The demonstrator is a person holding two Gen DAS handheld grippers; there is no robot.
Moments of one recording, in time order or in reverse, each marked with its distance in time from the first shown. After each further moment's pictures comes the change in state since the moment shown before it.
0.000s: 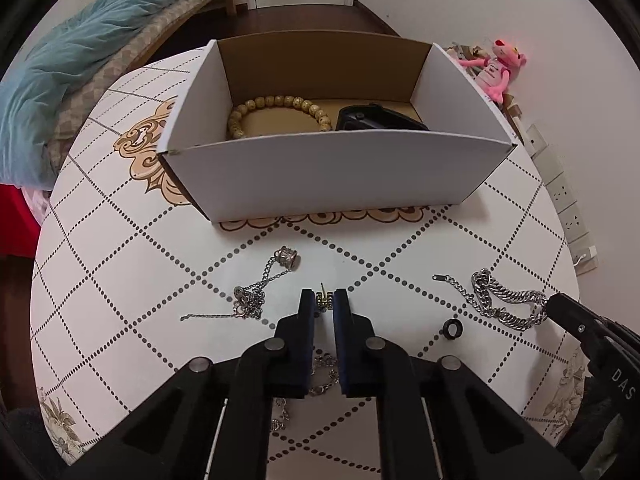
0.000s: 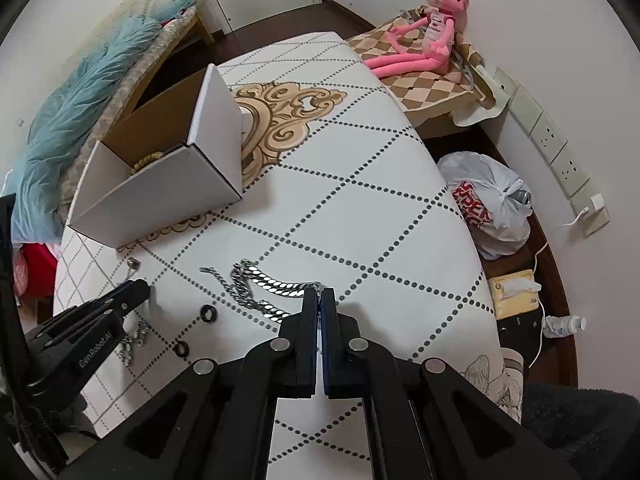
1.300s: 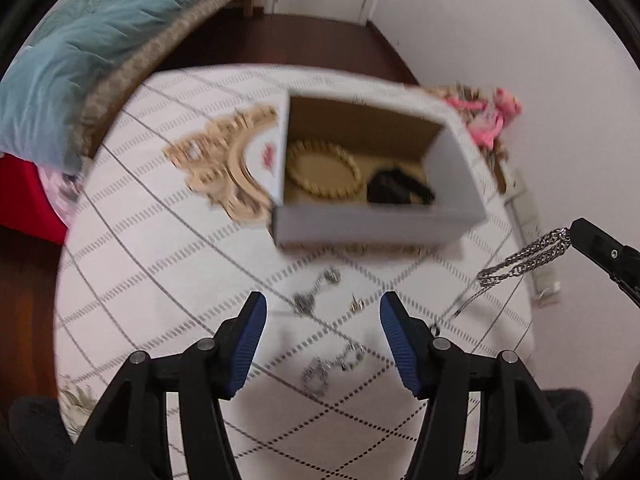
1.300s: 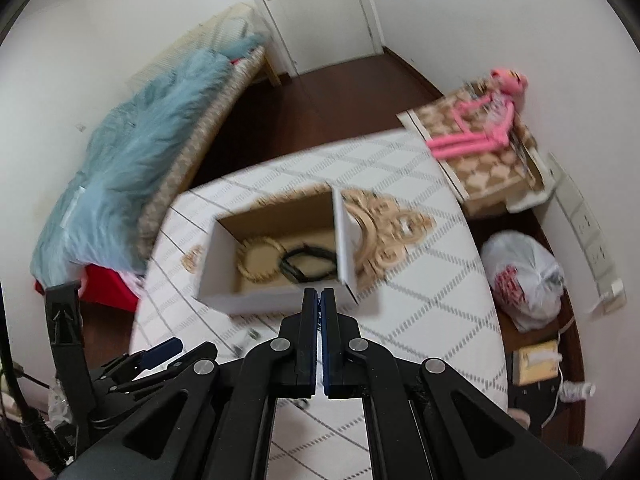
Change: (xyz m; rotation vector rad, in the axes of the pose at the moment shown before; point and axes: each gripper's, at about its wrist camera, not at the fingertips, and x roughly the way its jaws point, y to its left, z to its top) left arm -0.051 0.048 0.005 -0.102 -0.015 -0.096; right arm -0.080 0.059 0.053 -0.095 -0.148 0.164
